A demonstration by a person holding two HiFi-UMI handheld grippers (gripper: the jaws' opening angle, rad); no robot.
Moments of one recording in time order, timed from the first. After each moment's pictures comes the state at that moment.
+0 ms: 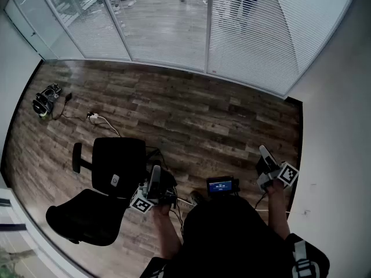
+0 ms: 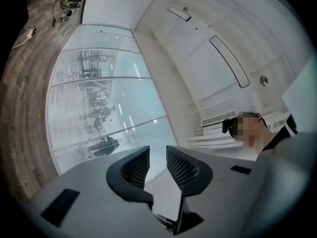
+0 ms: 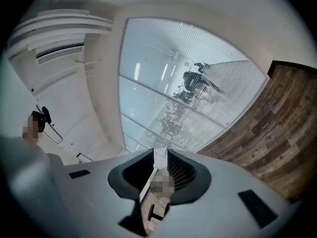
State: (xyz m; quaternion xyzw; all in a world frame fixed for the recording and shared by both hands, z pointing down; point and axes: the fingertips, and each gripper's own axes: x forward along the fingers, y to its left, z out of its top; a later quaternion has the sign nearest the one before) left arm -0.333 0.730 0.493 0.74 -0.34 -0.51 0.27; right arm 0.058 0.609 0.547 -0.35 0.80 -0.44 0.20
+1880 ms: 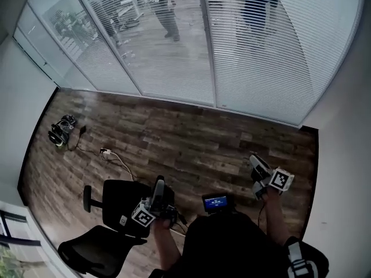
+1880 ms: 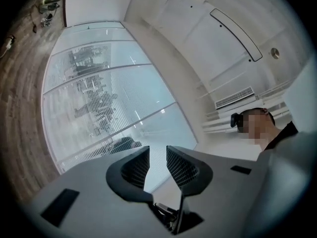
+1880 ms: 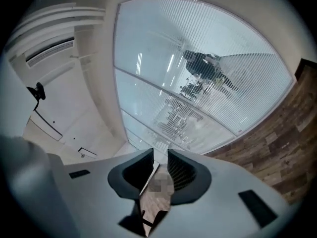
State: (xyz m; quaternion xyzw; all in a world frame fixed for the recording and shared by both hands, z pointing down) left arm -0.293 0.514 0.471 0.77 -0.40 -0.41 0.26; right arm 0.042 0.368 0.555 -0.29 0.83 -0.45 0.18
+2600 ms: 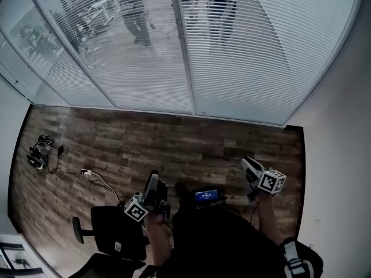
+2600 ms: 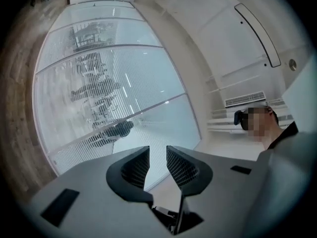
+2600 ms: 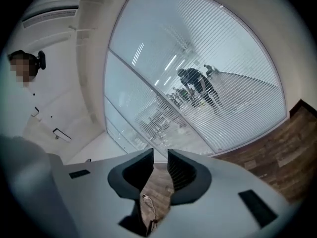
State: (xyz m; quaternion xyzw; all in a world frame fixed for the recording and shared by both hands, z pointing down) left arm -0.287 0.320 0.495 0.79 -0.35 -0.39 0.32; right arm 0.065 0.251 0.603 -0.41 0.82 -0.39 0.07
